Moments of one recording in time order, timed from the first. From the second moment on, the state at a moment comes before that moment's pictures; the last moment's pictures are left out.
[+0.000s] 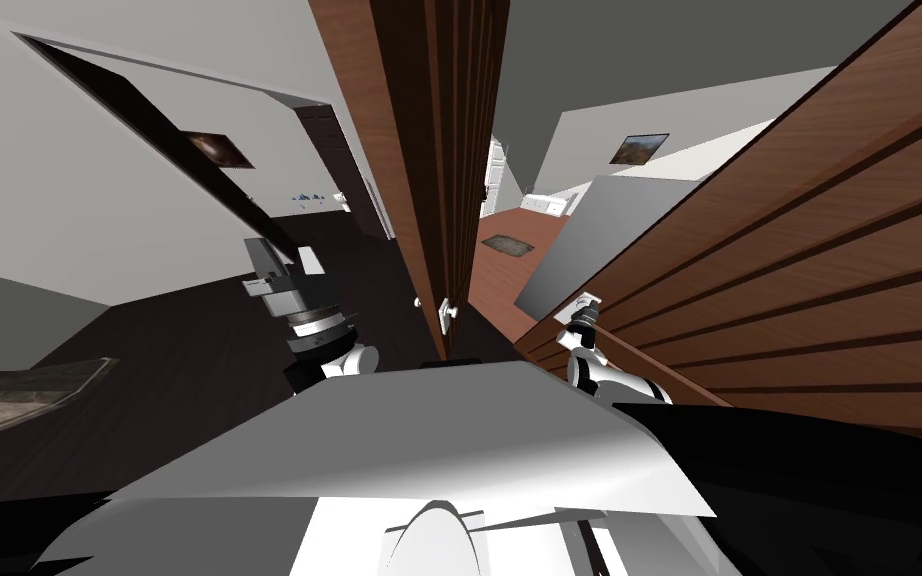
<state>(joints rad) -0.20 -0.56 -0.53 -0.48 -0.41 -0.57 -0.03</state>
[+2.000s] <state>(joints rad) -0.22 -0.56 -0.49 -0.48 -0.39 -0.57 -0.05</state>
